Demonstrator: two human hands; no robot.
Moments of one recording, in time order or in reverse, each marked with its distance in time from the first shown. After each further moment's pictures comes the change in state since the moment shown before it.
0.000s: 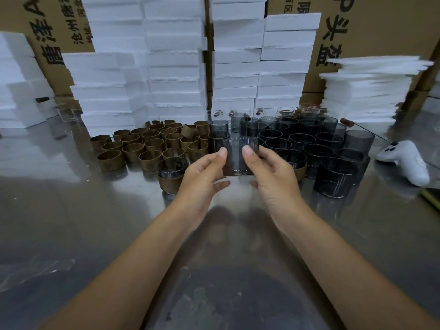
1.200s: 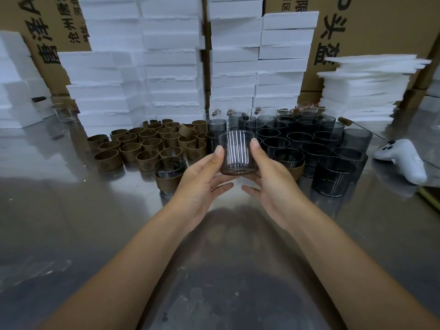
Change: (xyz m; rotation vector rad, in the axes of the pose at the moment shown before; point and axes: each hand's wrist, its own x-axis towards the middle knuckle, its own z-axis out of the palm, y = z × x) left_hand -0.001 0.000 -0.001 -0.046 -0.070 -0.049; right_hand 0.006 -0.001 -0.006 -0.070 -0.107 0.219
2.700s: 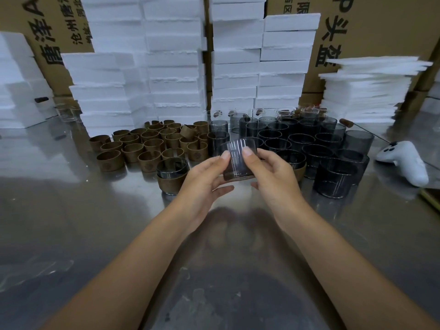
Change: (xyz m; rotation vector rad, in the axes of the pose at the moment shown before) left_hand 0.000 -0.001 -0.001 0.050 -0.020 -0.011; right_hand -0.002 0.003 0.004 -0.037 0.168 -0.164
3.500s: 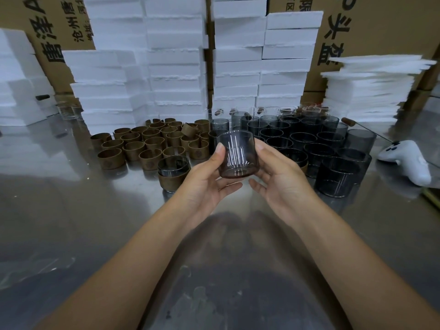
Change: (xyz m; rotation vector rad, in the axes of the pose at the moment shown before) left_hand -0.002 0.005 0.001 -0.155 -0.092 -0.016; right_hand 0.009 0.002 -0.011 0.230 -0.134 0.136
